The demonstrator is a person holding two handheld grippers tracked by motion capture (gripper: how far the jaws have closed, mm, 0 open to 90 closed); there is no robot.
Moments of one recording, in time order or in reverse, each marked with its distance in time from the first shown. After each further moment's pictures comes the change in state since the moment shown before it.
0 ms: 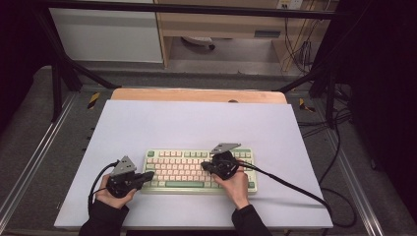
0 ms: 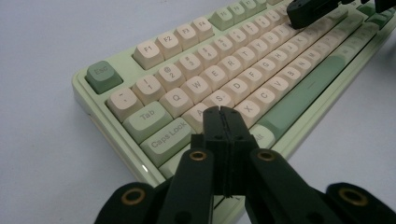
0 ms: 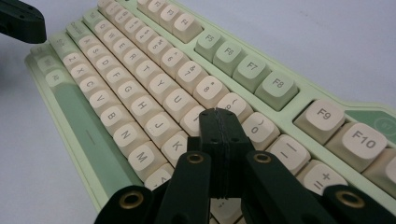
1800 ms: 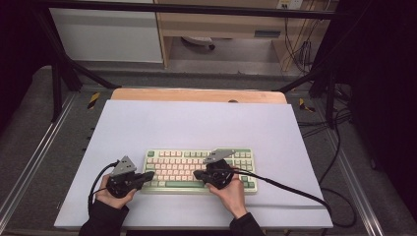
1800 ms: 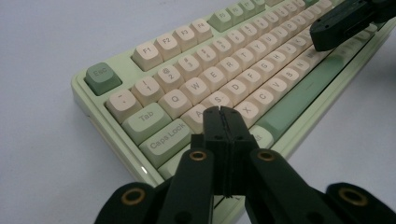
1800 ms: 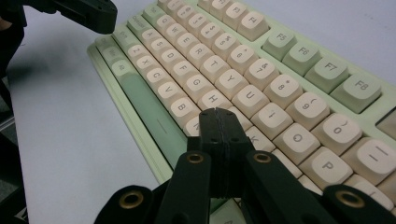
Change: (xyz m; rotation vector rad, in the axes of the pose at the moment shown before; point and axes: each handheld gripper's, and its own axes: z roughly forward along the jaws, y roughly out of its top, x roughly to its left) left arm 0.000 0.000 0.000 -0.004 -0.001 0.001; right arm 0.031 -0.004 -0.004 -0.001 0.089 -0.049
